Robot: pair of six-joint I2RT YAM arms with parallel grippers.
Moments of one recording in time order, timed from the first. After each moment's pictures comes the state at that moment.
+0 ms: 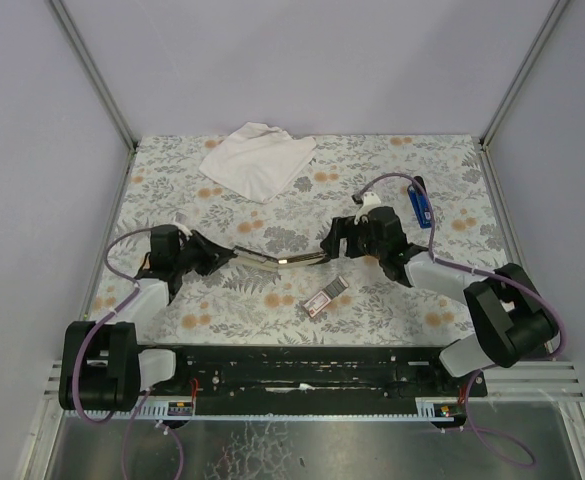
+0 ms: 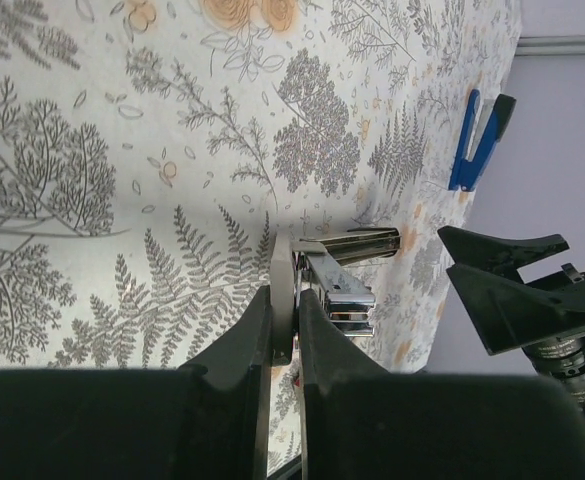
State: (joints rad) left arm -0.01 1.21 0.46 0.10 0.52 -0.90; right arm 0.51 1.49 0.66 0.29 -0.15 0.32
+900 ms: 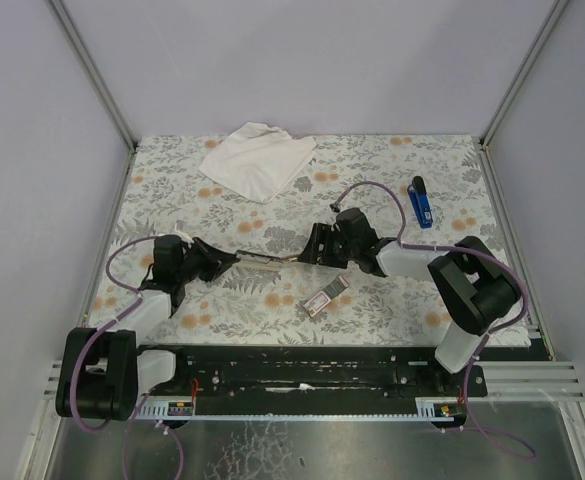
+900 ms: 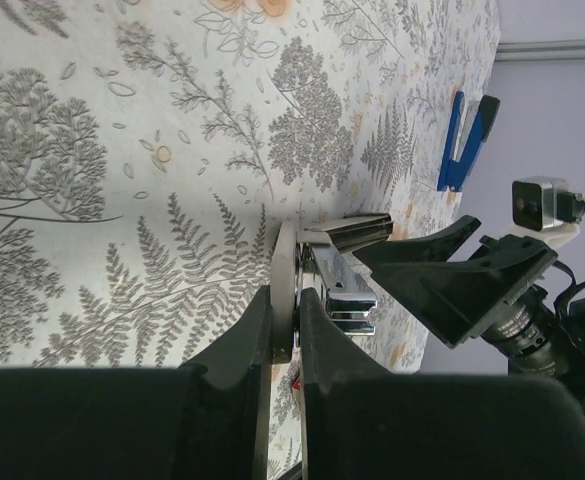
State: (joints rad) left arm -0.03 1.15 0.33 0.25 0.50 -0.98; right arm 0.61 1.71 0.82 0.17 -0.24 0.71
